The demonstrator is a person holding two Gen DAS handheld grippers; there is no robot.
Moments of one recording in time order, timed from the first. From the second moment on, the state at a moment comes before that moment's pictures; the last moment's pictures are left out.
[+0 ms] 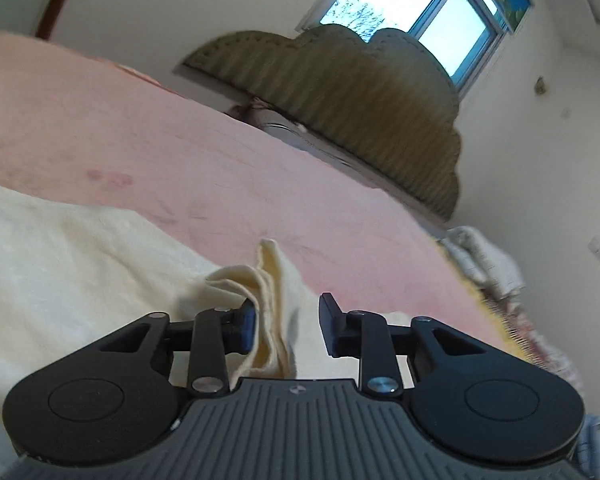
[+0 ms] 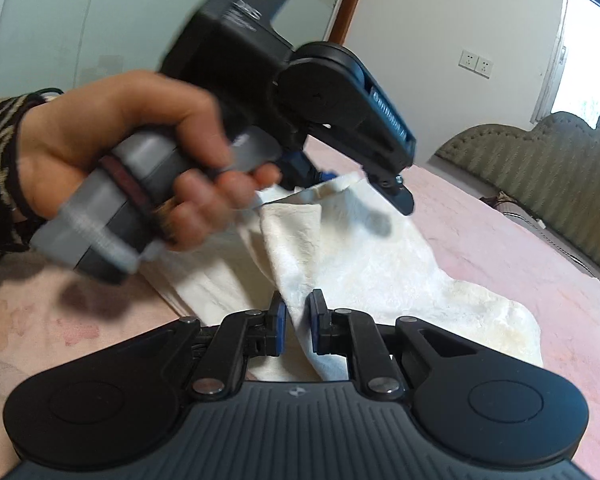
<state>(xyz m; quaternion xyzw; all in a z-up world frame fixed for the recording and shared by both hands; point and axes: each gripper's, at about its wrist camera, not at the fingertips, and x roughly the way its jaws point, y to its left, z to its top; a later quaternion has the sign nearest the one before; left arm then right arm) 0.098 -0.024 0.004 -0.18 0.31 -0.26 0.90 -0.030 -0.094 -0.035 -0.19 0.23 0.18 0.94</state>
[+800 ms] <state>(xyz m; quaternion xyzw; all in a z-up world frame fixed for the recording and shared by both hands) 0.083 -0.038 0.035 -0.06 0.27 -0.21 0.94 -0.010 -0.245 -0.015 0.02 0.33 0.07 0.94</state>
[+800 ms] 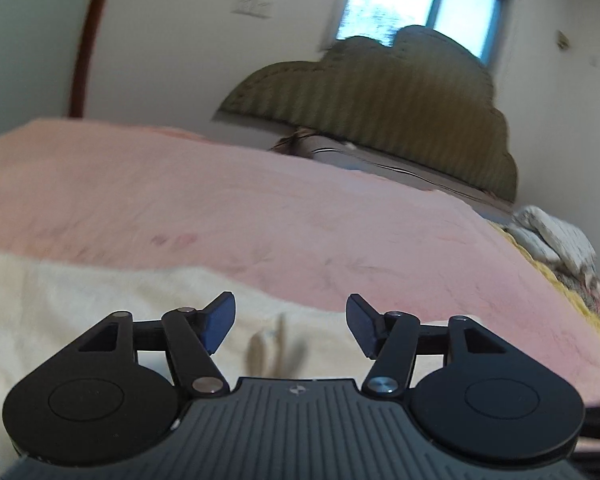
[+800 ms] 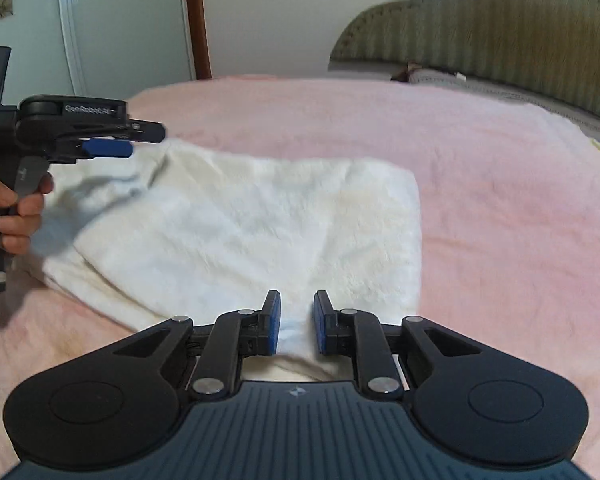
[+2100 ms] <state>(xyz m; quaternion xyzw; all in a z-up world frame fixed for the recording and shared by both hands) 0.029 0.028 0.003 0.01 0.33 -0.13 0.94 0.005 -0.137 -0.012 -0.07 0.28 0.15 0.95</state>
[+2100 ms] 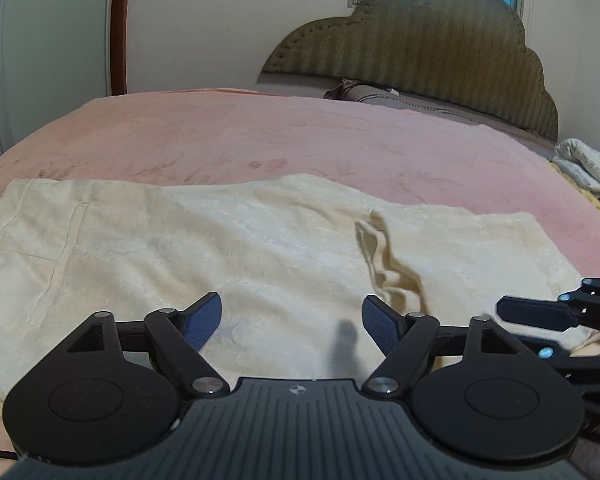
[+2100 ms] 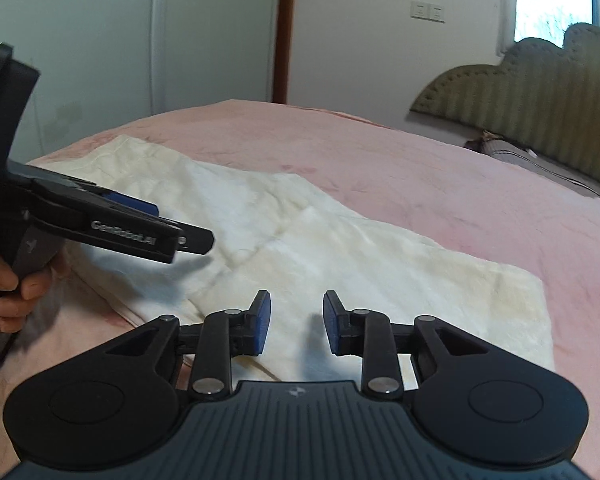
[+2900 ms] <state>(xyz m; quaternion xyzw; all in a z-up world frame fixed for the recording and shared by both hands) 0.021 0.019 -0.016 0.07 0.32 -0.13 0.94 0.011 -0.138 -0.043 -0.04 0.31 0.10 0.94</state>
